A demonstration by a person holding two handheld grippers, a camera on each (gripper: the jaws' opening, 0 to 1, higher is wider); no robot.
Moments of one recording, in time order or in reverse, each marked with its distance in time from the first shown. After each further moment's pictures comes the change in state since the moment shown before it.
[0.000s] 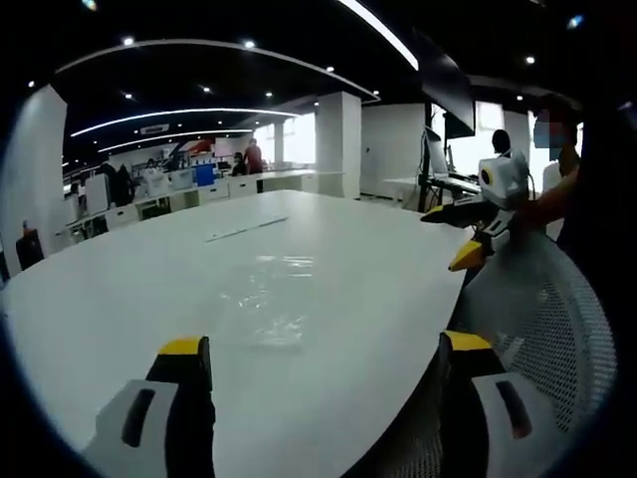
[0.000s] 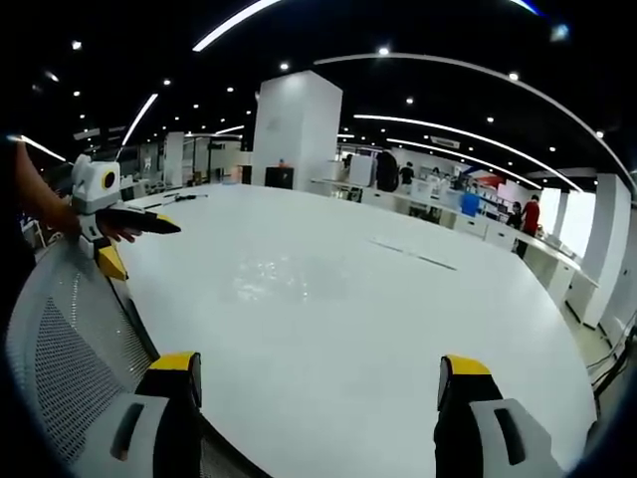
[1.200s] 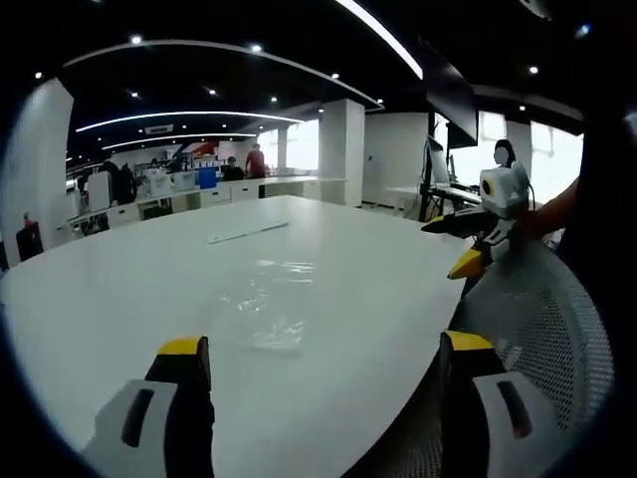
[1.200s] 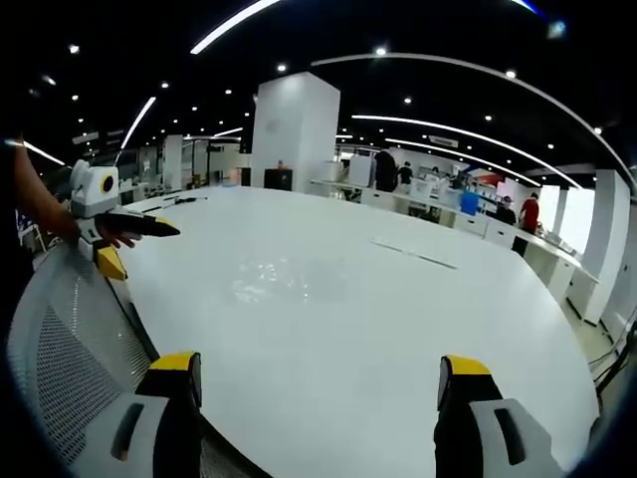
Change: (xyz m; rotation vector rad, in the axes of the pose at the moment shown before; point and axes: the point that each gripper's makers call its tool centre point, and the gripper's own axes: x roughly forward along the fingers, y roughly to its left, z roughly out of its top) left arm 0.000 -0.005 0.011 -0.029 -0.039 0.009; right arm 0.000 0.000 0.000 0.014 -0.006 0.000
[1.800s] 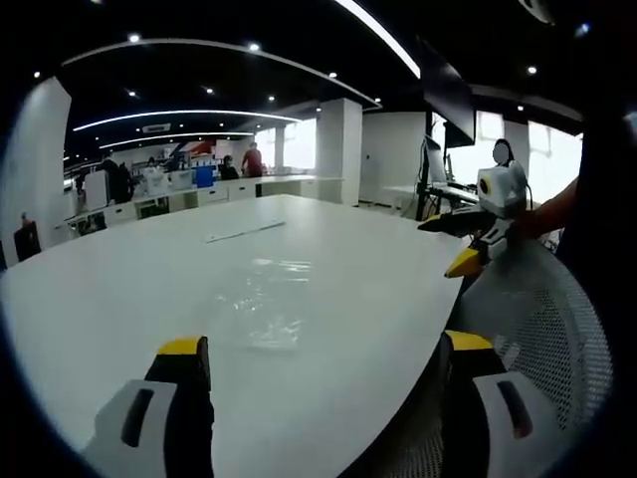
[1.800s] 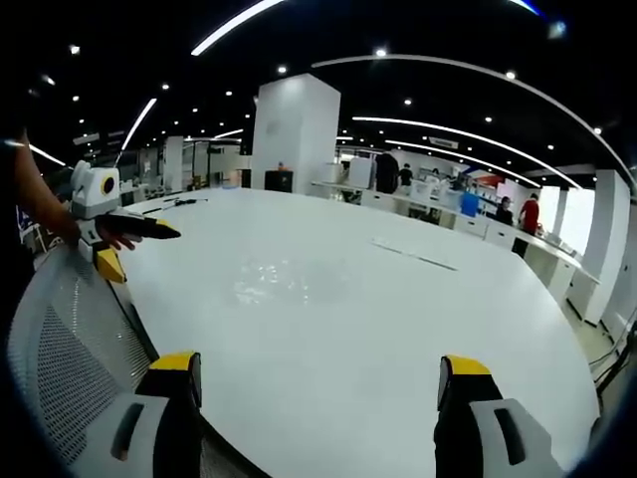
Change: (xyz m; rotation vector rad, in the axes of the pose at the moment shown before) left arm 0.001 -0.001 -0.003 -0.001 0.004 -0.013; right arm -0.001 0.000 0.002 -0.001 -0.010 0.000
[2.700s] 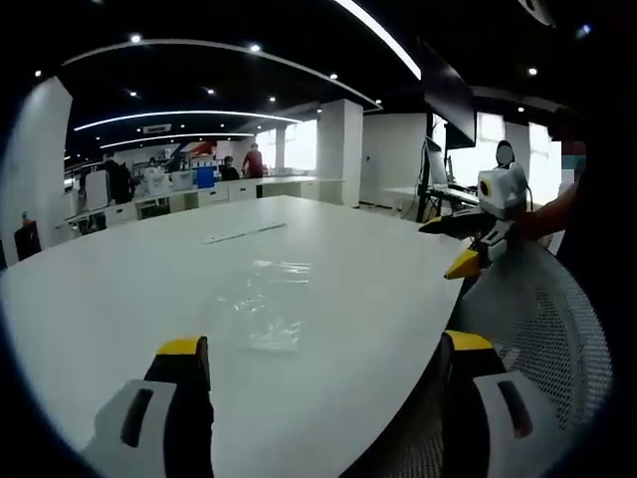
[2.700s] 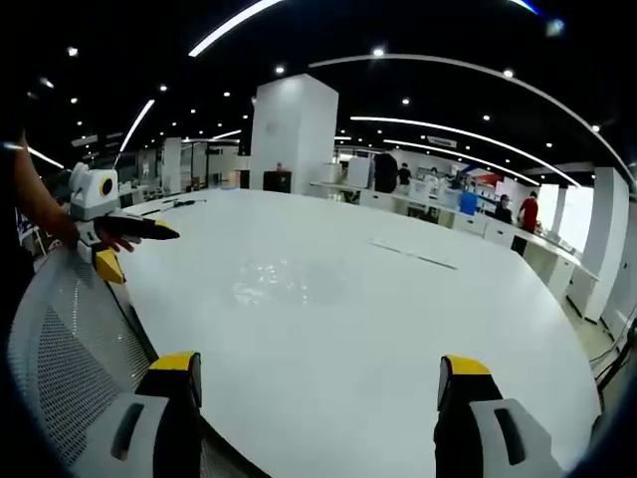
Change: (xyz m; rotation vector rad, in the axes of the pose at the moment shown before) left arm 0.000 -0.001 0.003 -0.003 -0.002 0.001; right arm 0.000 -0.001 -0.002 0.009 0.000 -0.002
